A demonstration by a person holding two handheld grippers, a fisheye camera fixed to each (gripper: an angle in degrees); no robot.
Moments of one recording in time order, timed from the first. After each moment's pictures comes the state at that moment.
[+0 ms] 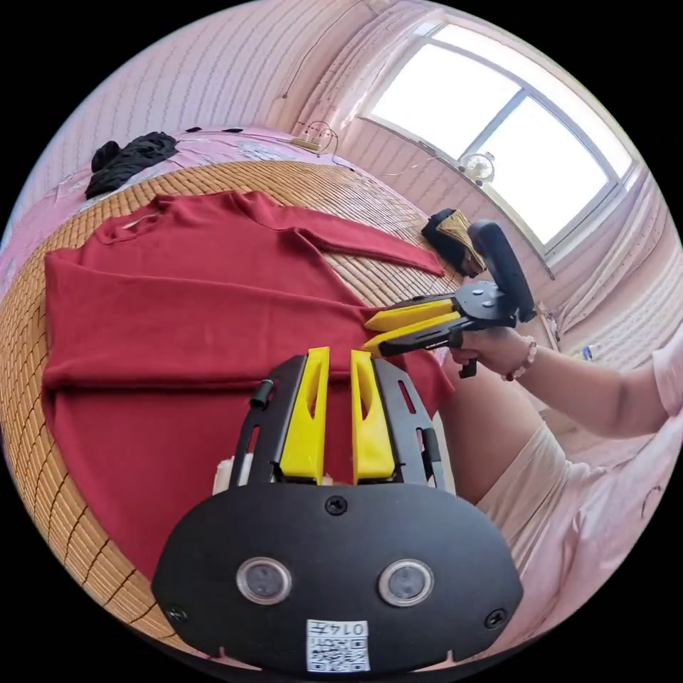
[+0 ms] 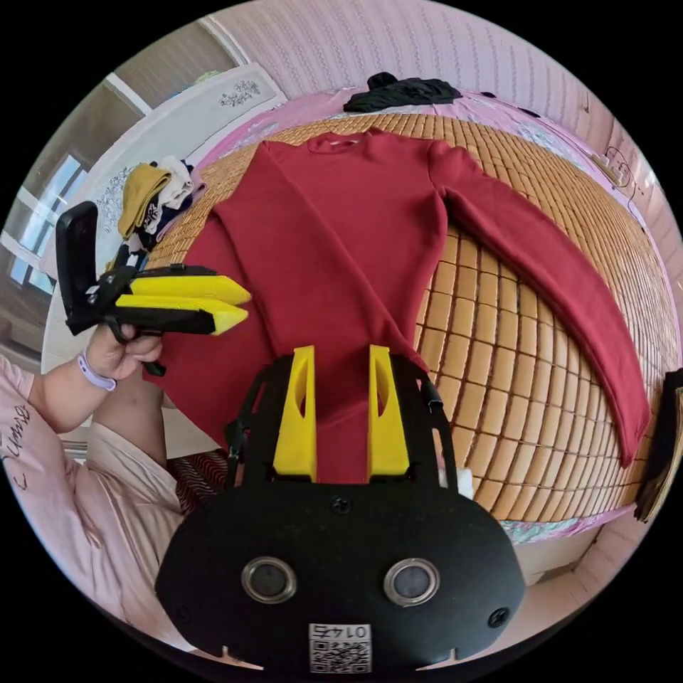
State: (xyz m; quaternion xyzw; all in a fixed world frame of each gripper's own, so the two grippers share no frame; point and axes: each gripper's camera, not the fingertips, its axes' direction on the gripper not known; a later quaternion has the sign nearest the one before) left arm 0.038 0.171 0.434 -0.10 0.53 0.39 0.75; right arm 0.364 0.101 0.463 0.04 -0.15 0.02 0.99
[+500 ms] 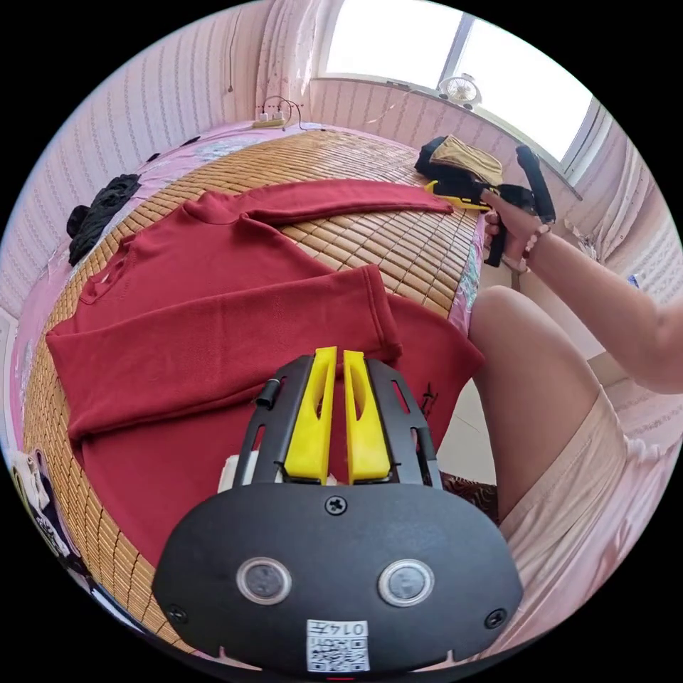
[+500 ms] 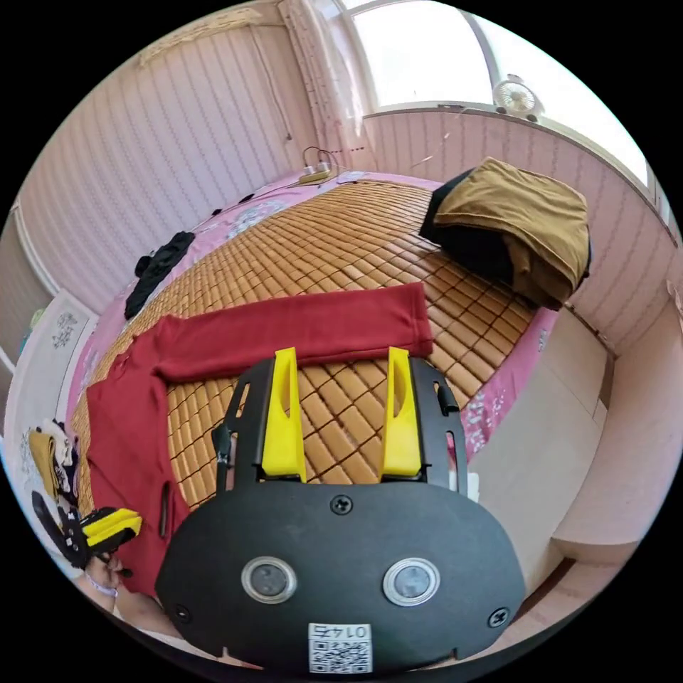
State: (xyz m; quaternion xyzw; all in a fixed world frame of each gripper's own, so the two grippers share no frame) left arm 0.053 0.195 0.408 -0.03 0.43 0.47 0.77; right arm 0.599 0.223 0.393 0.18 0.09 0.43 0.88
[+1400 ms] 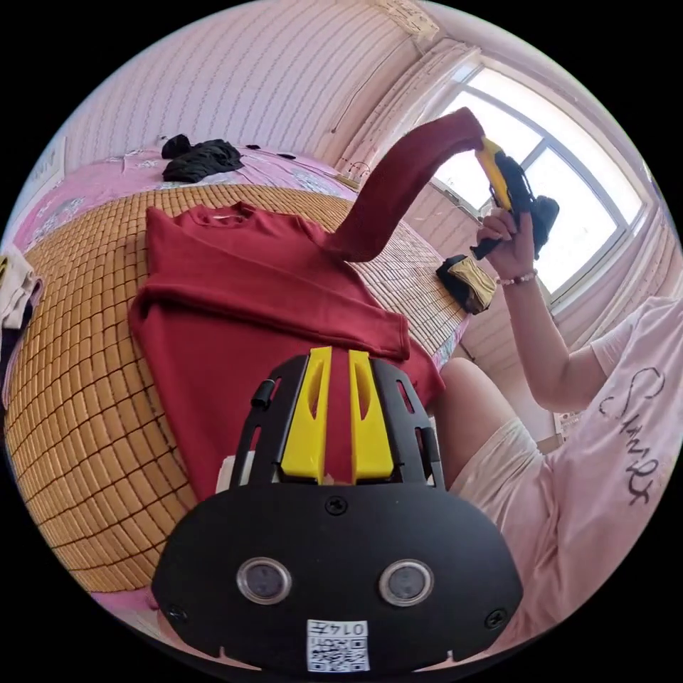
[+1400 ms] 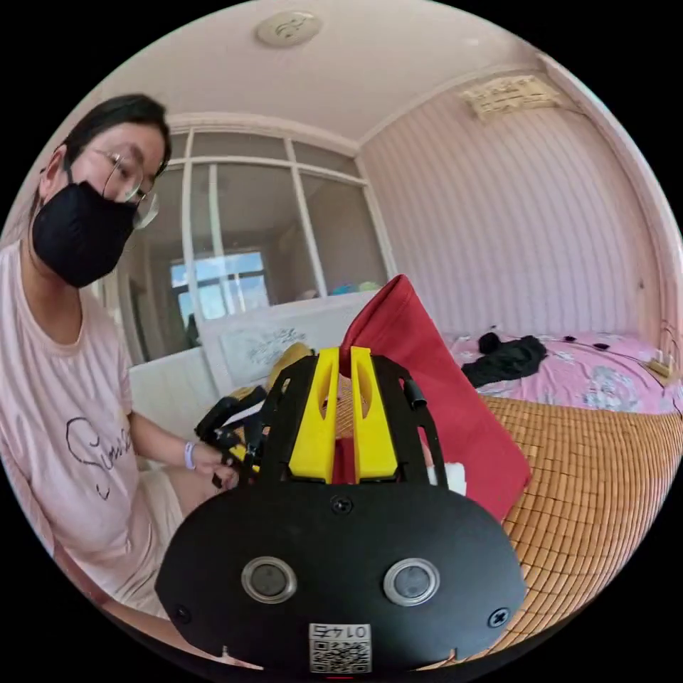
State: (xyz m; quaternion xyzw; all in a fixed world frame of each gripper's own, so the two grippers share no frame) left arm -0.150 0.126 0.440 -0.07 0.51 0.24 0.82; right arm 0.324 0.140 0.209 0.41 -0.35 -0.23 0.81
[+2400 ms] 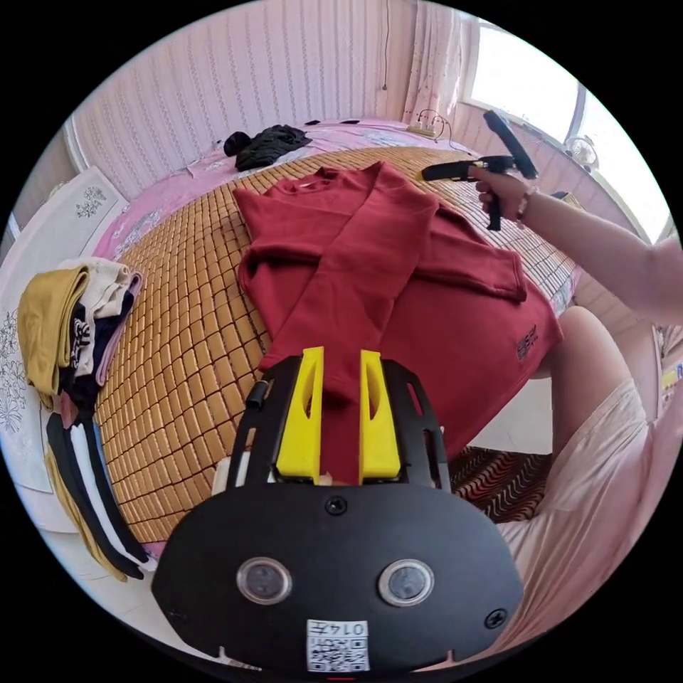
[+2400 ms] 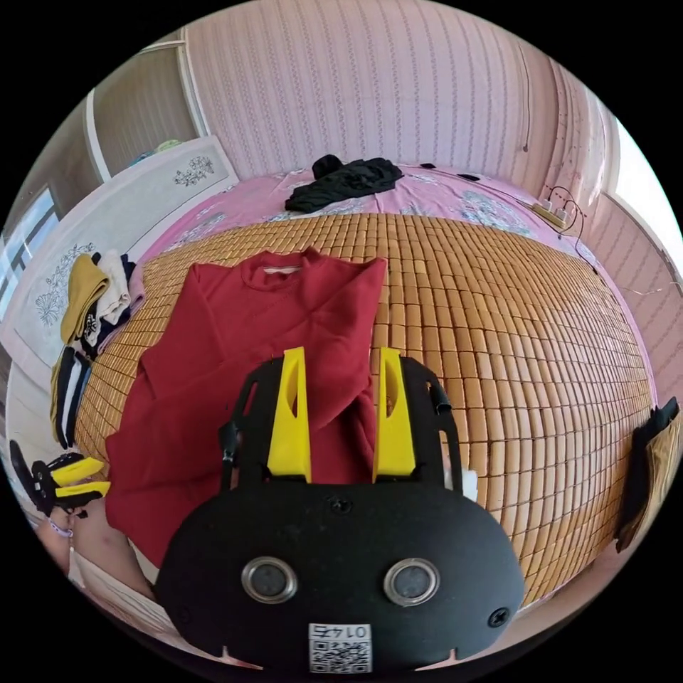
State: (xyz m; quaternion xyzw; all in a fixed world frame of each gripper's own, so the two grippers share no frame) left arm -0.135 0.147 0.411 -0.06 0.31 0.33 0.89; right arm 0.303 -0.002 0.421 0.13 -0.05 0.07 0.99
